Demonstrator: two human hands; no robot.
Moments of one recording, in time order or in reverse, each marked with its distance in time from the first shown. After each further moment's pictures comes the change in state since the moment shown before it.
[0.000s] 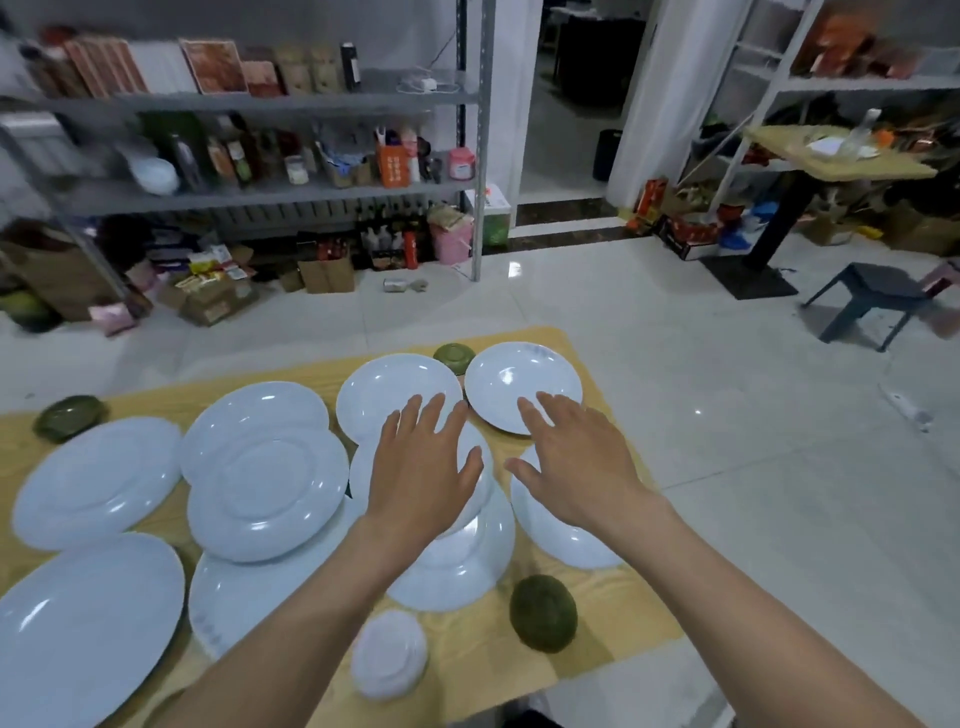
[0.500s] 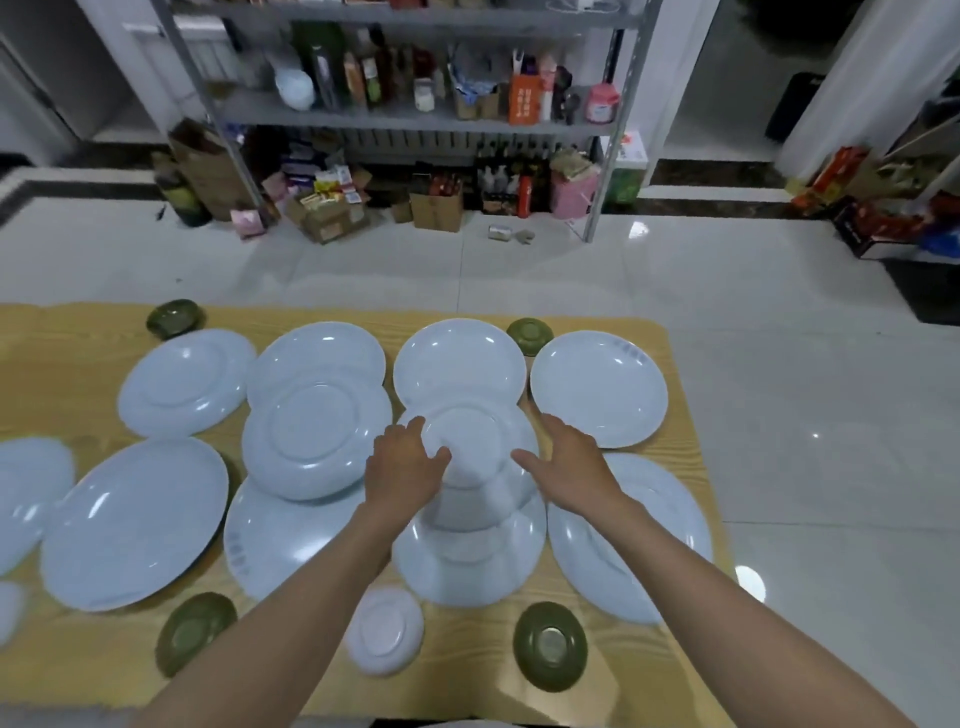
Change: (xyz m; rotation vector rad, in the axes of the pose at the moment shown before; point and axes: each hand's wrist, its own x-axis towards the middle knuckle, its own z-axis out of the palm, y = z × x) left_hand 0.019 -0.058 0.073 -0.277 -0.231 -0.774; right_hand 0.101 0.013 0.075 0.740 -0.226 -0.024
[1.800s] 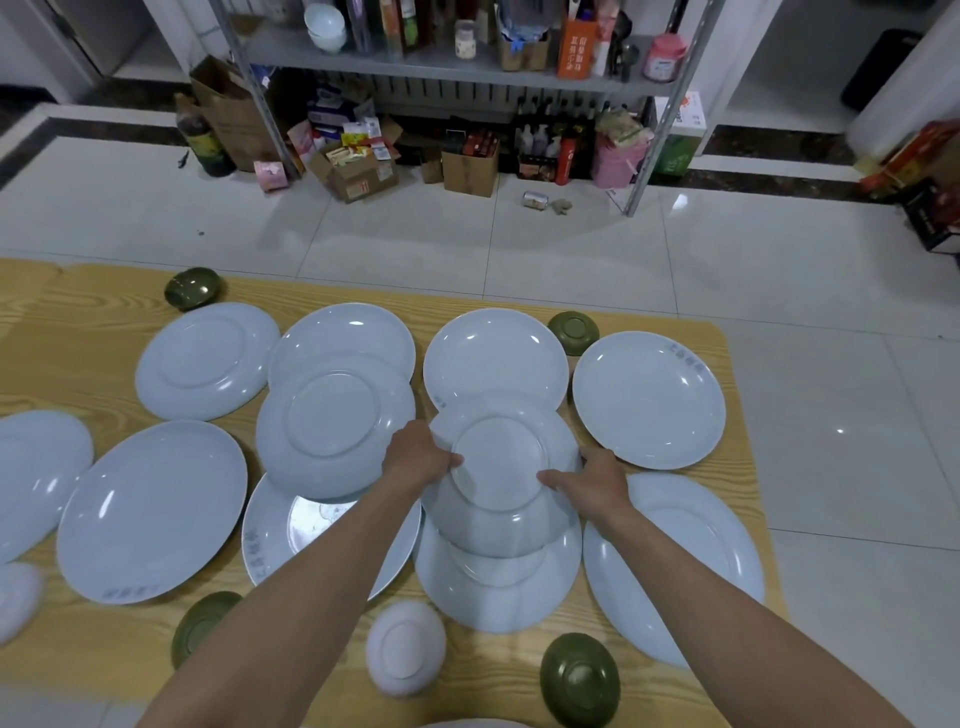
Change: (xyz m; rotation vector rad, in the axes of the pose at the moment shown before) left_hand 0.076 -0.028 0.005 -0.180 -0.182 -0.281; right_hand 0.080 0.051 0.061 0.405 0.019 0.321
